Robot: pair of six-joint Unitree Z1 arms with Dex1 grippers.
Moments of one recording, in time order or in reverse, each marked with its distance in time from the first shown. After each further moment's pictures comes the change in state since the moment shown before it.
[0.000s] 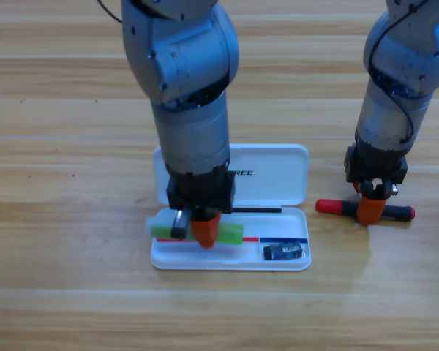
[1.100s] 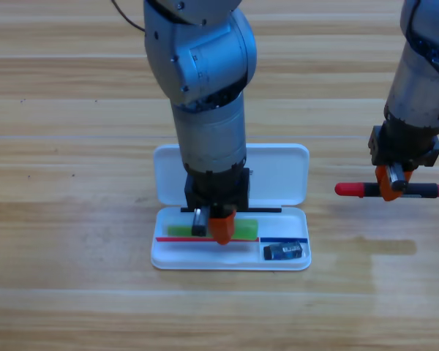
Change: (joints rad) arm 0 -0.001 0.053 -0.064 -0.004 -0.003 -0.050; arm 1 0.000 -0.134 0.013 0.102 0.000 -0.020
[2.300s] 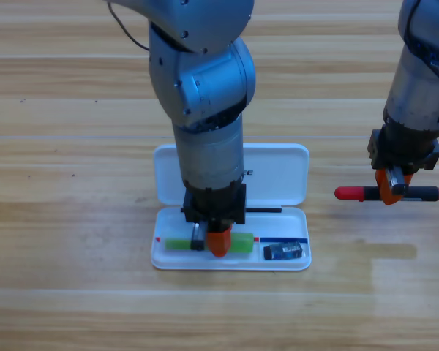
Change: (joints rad) arm 0 0.000 0.019 0.064 -0.058 0.000 -0.016; arm 1 0.012 0.000 0.000 0.010 0.000 0.007
